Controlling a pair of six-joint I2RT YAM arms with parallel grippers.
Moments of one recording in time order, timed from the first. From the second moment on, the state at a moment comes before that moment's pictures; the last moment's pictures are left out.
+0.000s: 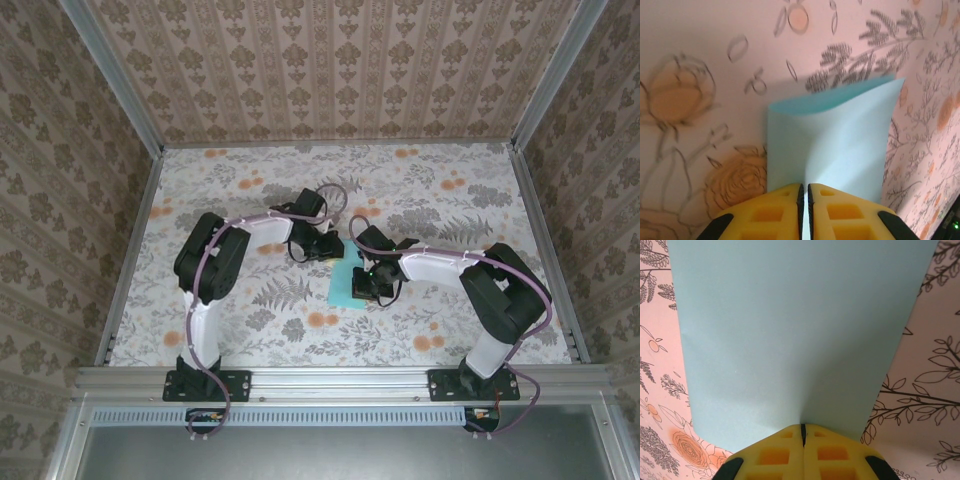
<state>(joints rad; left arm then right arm) -0.61 2.08 1.33 -0.39 0.57 -0.51 0.64 1.70 0.90 -0.49 -0.28 0.73</state>
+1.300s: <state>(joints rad) -0.52 2.24 1.61 -0.44 0.53 -0.51 0.60 1.68 0.90 -0.55 -0.25 0.65</state>
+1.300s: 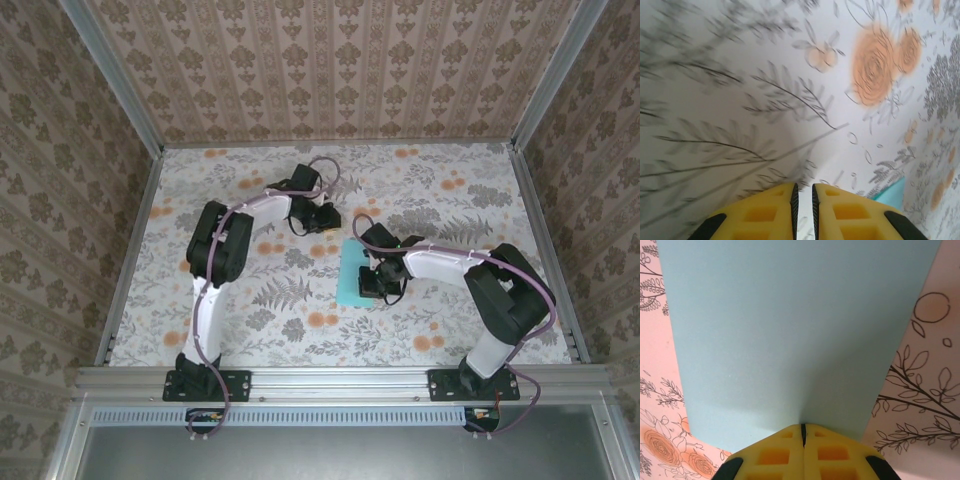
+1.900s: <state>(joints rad) -0.56 1.95 1.38 -0.38 0.55 -0.53 0.47 1.49 0.85 -0.46 -0.29 0.53</state>
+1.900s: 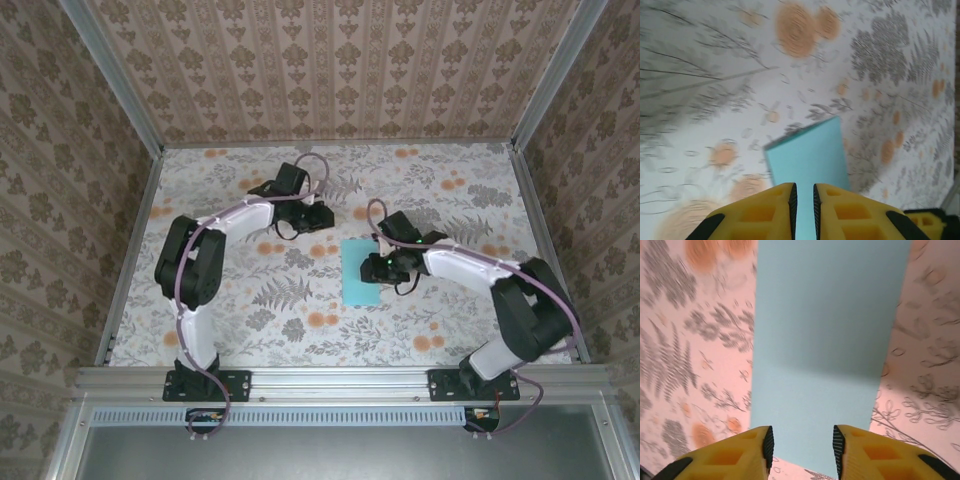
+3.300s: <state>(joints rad) -0.65 2.10 1.36 -0.36 0.56 -0.57 0.33 1.63 0.77 -0.29 -0.58 0.72</state>
